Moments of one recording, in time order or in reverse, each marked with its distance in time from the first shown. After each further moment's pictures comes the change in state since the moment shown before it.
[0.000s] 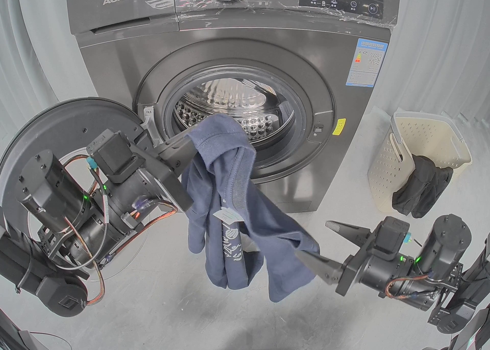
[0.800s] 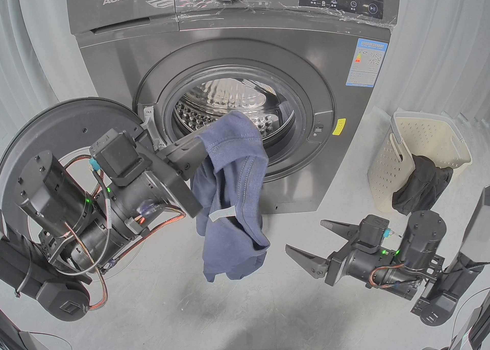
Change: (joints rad) left arm -0.049 -0.006 -0.010 0.001 -0.012 -0.013; right arm -0.088 0.138 -0.048 -0.017 0.080 -0.021
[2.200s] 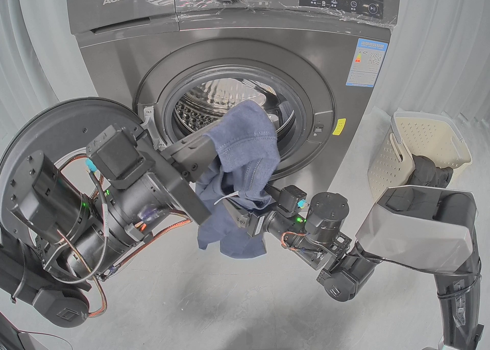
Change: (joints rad) left arm -0.062 -0.027 -0.010 0.001 0.002 0.003; right arm 0.026 0.483 -0.707 0.013 -0.096 0.026
